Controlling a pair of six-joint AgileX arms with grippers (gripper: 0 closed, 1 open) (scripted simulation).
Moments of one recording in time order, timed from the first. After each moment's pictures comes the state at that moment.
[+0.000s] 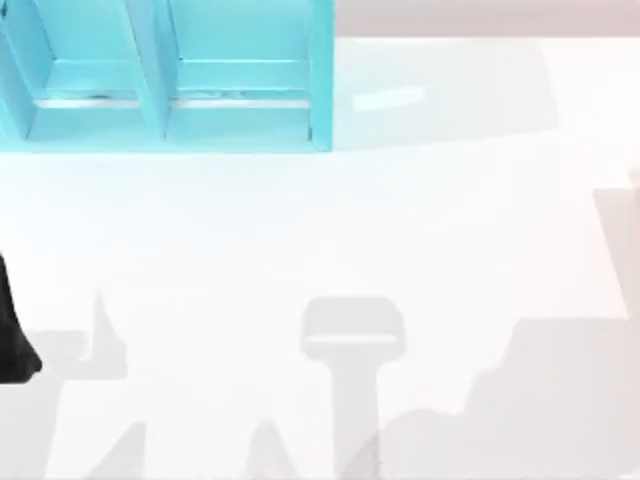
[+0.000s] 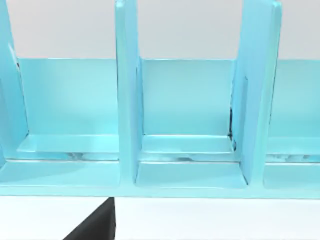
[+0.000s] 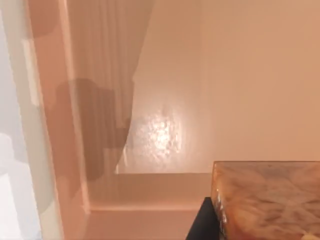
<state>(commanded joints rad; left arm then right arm) 0.00 0.00 0.00 0.00 0.00 0.00 -0.43 1.62 1.35 -1.31 -0.01 -0.40</state>
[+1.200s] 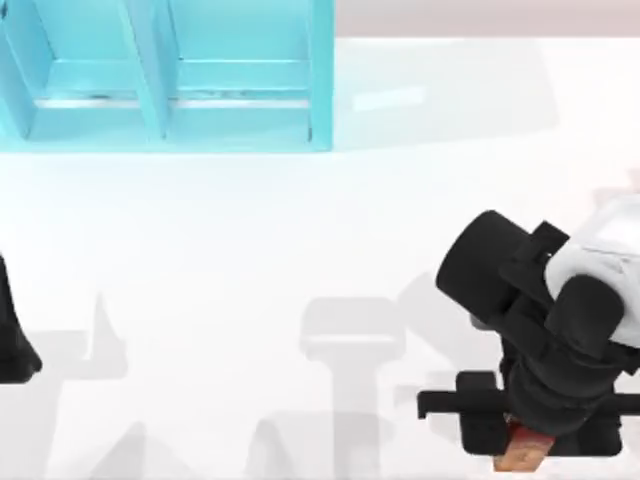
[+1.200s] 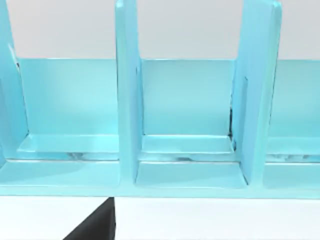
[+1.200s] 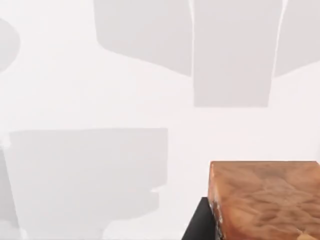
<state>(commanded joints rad) 0.00 0.00 0.00 0.00 0.00 0.00 0.80 1.54 0.93 -0.96 0.00 0.82</state>
